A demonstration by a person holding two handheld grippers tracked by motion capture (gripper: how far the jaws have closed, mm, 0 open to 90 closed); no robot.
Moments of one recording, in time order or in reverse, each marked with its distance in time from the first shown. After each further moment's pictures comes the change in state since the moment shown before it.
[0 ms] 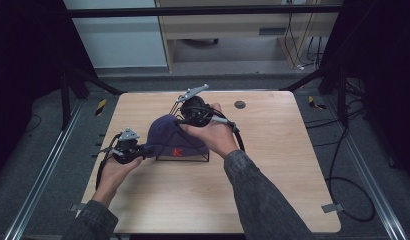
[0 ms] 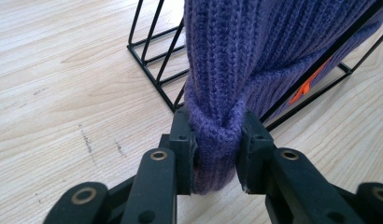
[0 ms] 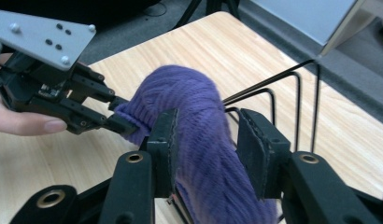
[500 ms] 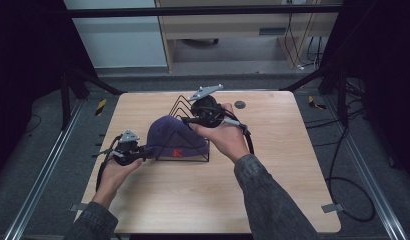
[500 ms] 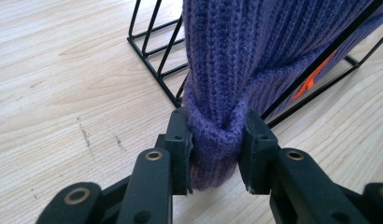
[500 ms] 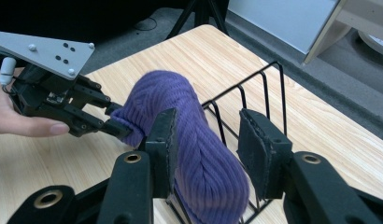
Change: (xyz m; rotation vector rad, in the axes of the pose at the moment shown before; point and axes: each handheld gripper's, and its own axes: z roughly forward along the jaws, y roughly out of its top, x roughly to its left) left arm 0.000 -0.007 0.005 0.005 0.014 0.010; right arm -0.005 -0.009 -0.032 -0.043 -0.044 0.017
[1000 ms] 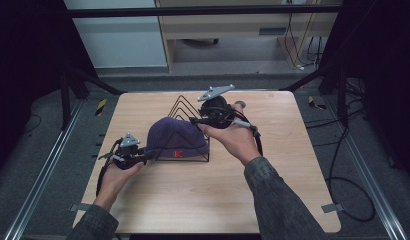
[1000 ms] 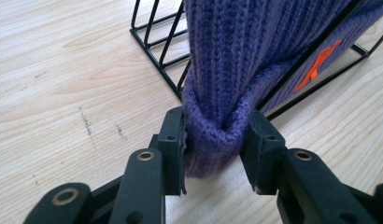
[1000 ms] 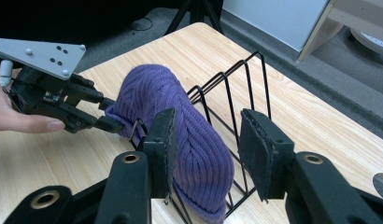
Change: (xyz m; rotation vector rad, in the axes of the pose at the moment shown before) left arm -0.005 -0.010 -0.003 -0.001 0.033 0.012; right arm -0.008 -0.009 -0.020 -0.005 -0.008 0.012
